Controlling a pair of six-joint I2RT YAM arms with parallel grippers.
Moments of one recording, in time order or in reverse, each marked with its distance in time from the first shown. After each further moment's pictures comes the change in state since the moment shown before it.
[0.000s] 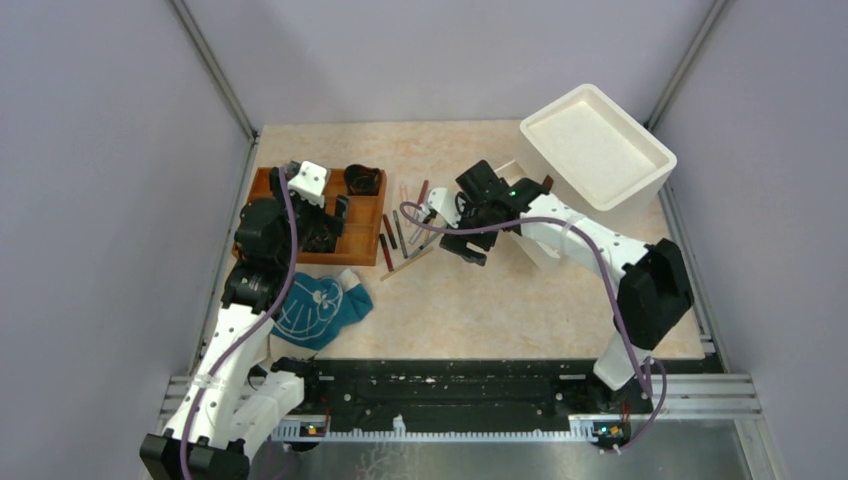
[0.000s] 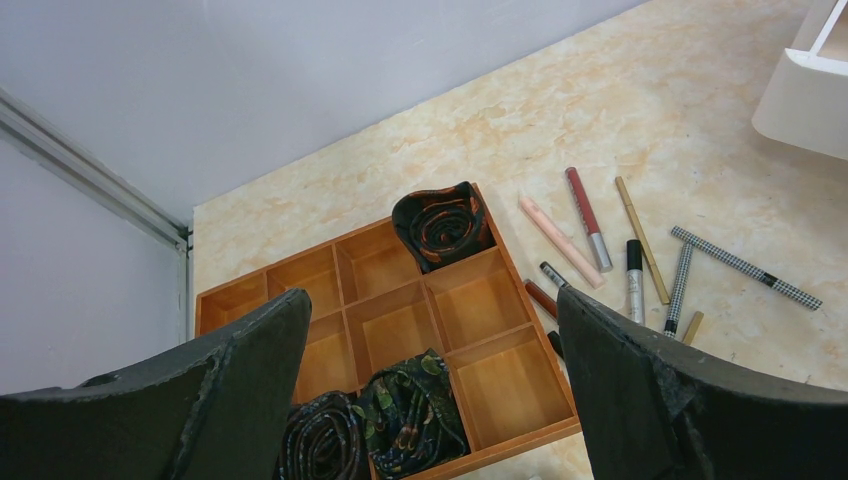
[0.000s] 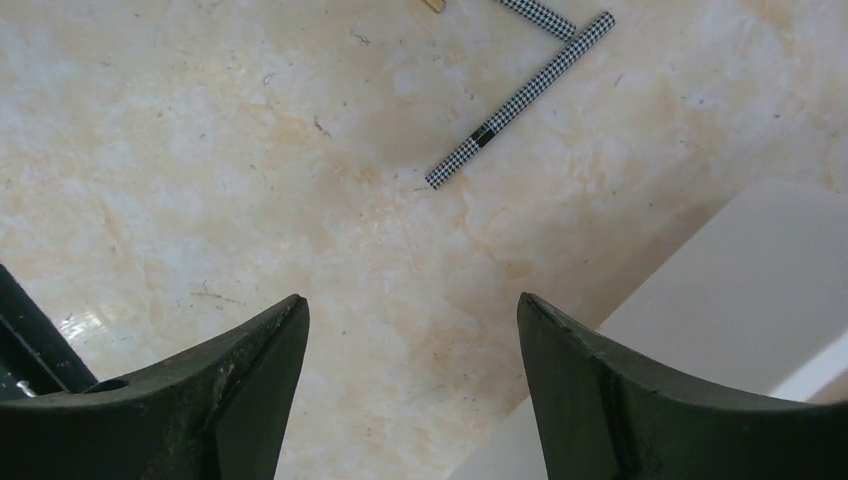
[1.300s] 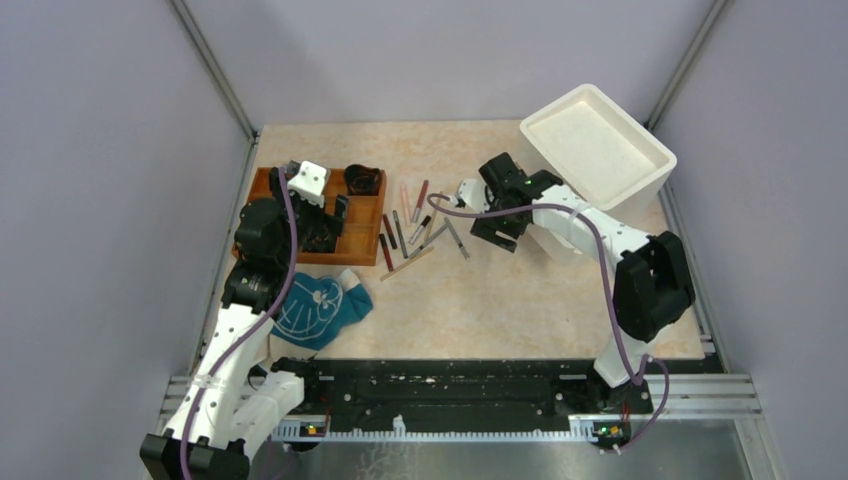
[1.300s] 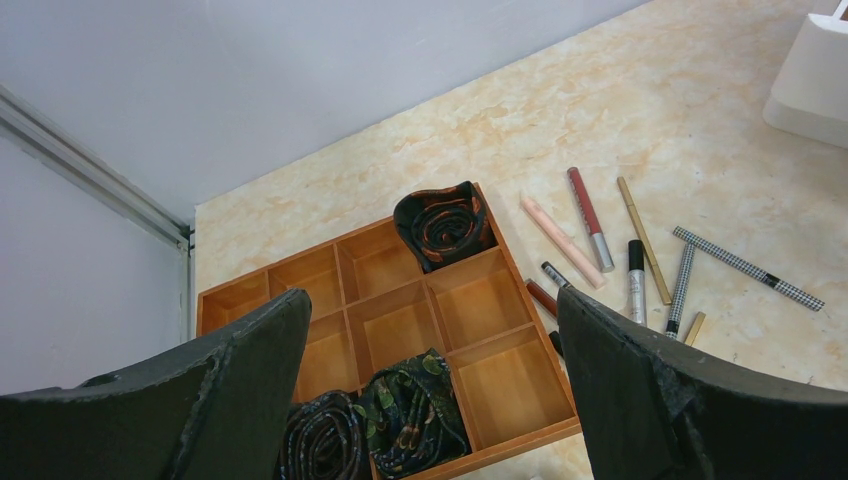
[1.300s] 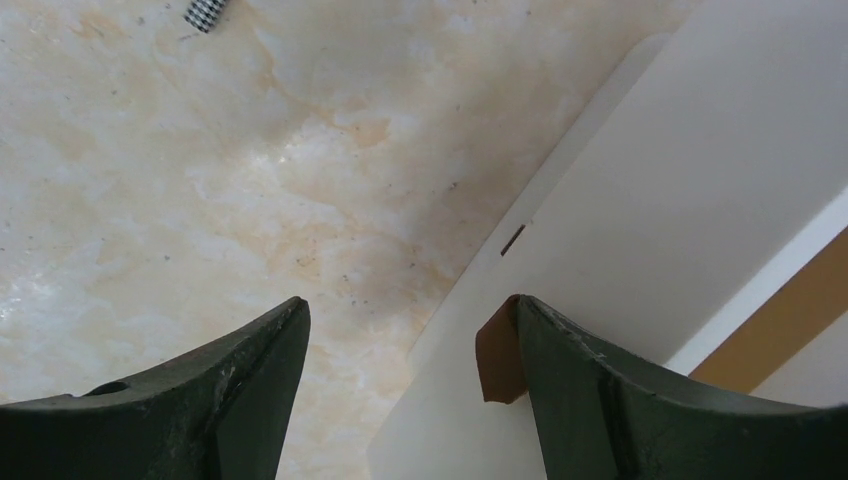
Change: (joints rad) left arm 0.001 0.000 0.000 0.000 -0.003 0.000; right arm -0.138 0.054 -0.032 -0.026 0.249 -0.068
